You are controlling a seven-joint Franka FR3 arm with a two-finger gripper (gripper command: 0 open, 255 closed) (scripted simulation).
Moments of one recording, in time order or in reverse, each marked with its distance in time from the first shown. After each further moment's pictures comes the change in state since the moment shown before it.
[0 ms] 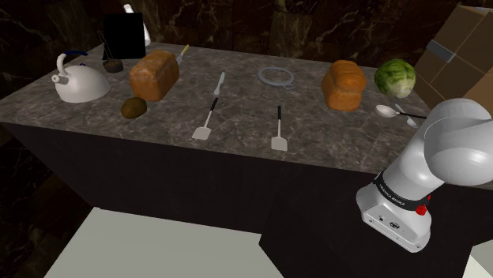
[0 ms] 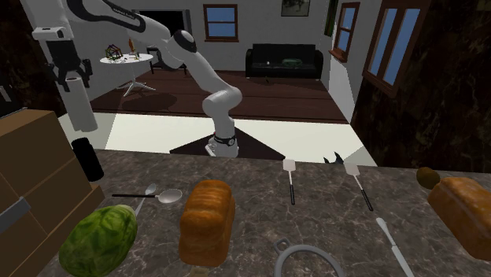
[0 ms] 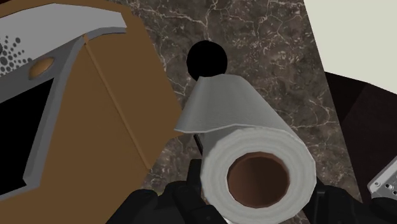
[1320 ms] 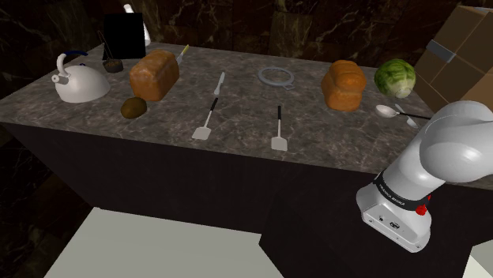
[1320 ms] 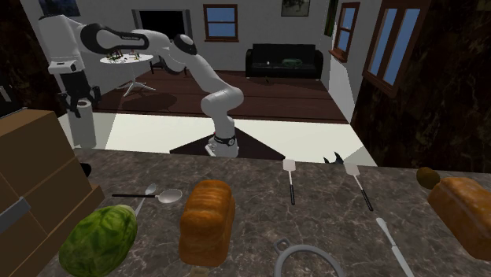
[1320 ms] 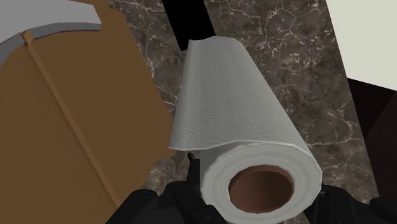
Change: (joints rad) arm -0.151 -0.122 0.006 -0.340 -0.066 0.214 0.074
